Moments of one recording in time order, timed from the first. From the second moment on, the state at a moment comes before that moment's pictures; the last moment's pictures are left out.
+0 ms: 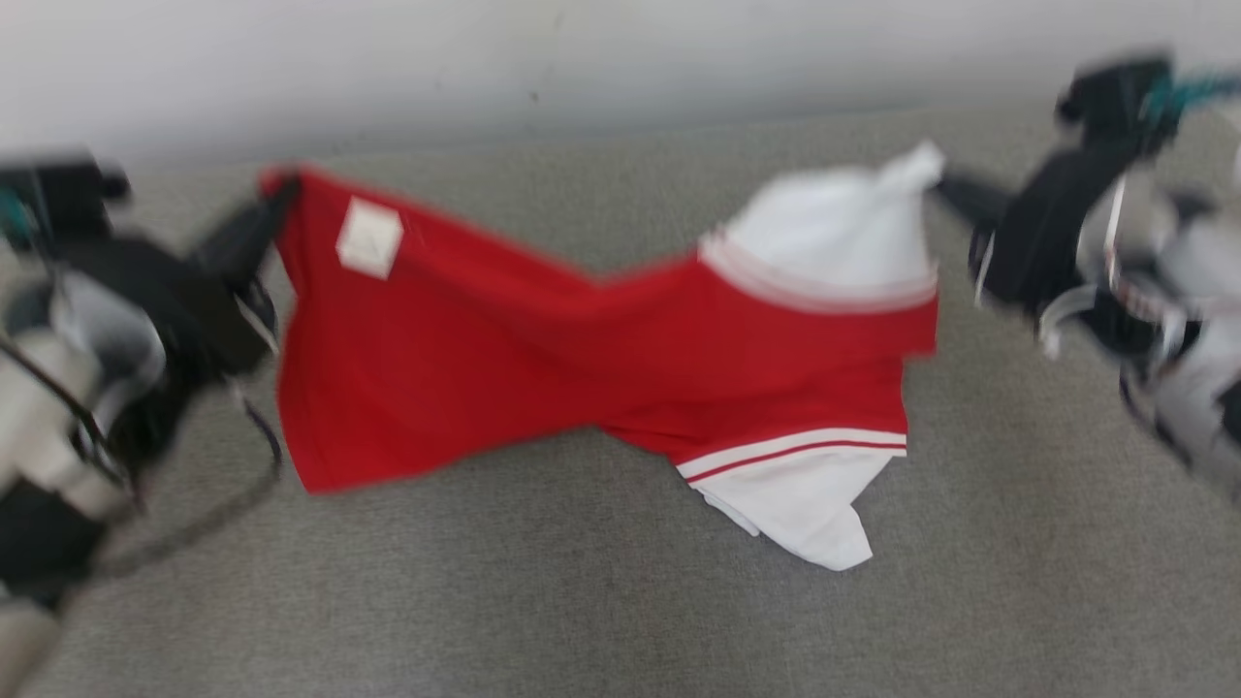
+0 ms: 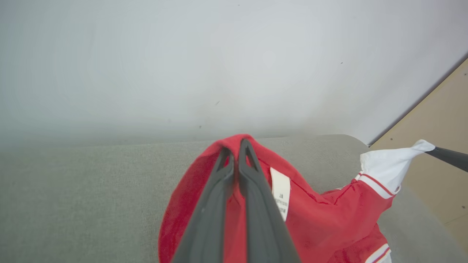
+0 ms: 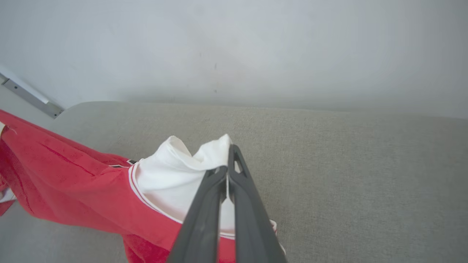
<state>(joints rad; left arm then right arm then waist) -0.84 0.53 -0.83 0.48 -1.14 -0.11 -0.02 -0.93 -0.54 0.84 0.48 1.19 0.06 0.27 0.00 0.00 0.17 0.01</state>
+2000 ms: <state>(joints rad) -0.36 0.50 -0.98 0.55 -1.07 -0.10 -0.22 -0.20 -0.62 0.83 0.38 1.10 0.03 -0.25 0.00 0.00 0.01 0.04</state>
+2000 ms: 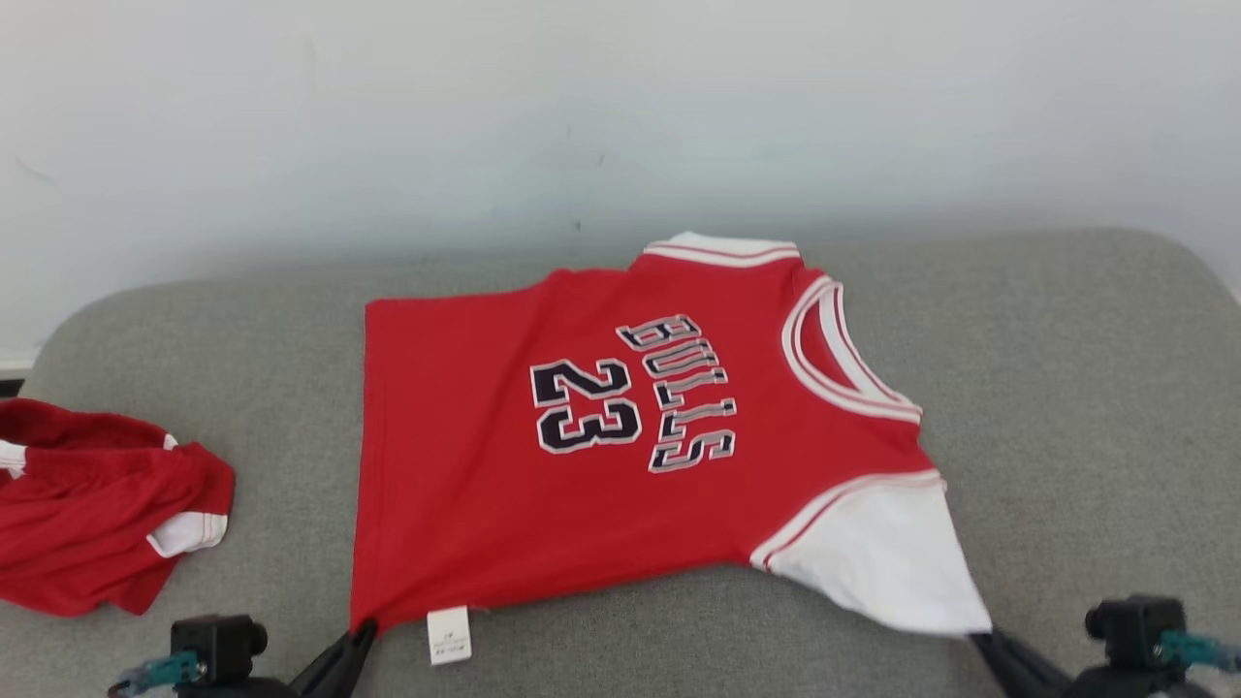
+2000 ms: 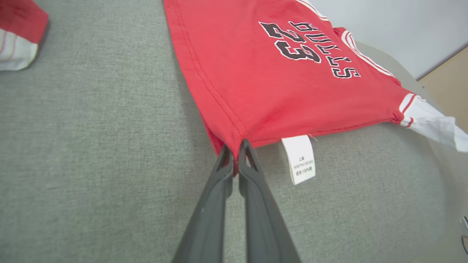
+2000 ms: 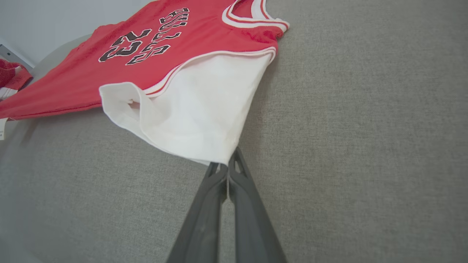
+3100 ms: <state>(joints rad) -0.70 0.51 -0.92 0.48 -1.08 -0.10 -0.03 -0.62 -0.54 0.85 0.33 1.08 -0.04 0.06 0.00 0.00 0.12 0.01</state>
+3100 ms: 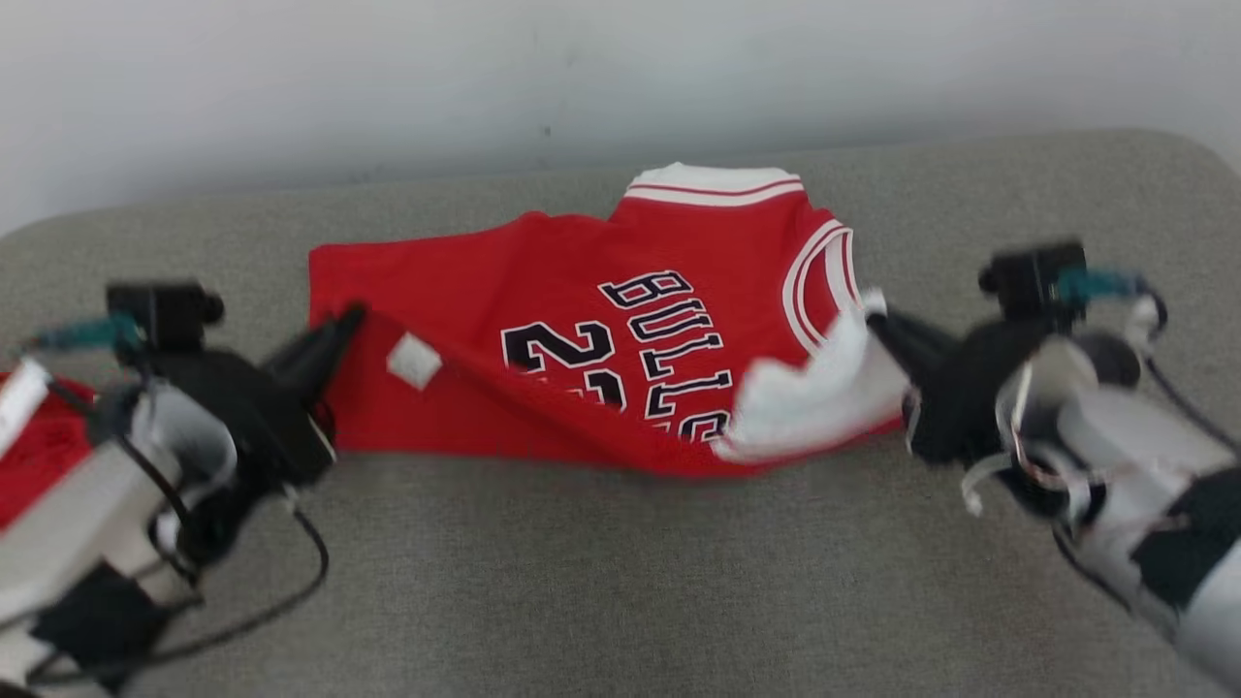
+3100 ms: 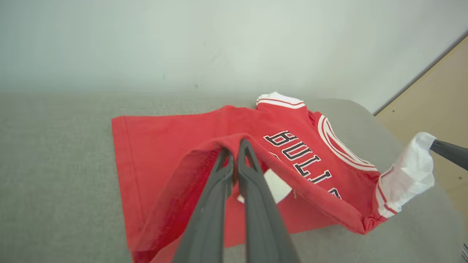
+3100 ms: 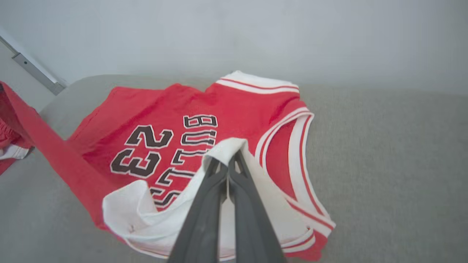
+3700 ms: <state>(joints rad) -1.31 0.51 -0.68 0.51 -1.07 -0.11 -0.09 -1.42 -0.34 0.69 0.46 0.81 0.03 -0.01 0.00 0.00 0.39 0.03</state>
